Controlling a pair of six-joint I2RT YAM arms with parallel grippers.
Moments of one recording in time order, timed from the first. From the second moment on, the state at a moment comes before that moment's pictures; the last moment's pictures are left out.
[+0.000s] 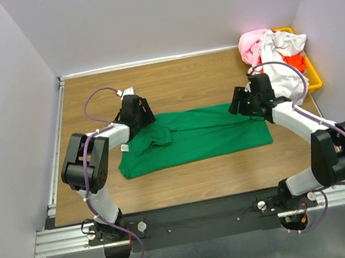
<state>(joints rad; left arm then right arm) -0.34 1.79 0.96 0.15 -0.09 -0.51 0.16 1.42 0.84 -0.19 -0.05 0.38</state>
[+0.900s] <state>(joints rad) -0.30 2.03 1.33 0.04 -0.05 -0.48 0.20 1.85 1.11 -0.17 0.01 0.43</state>
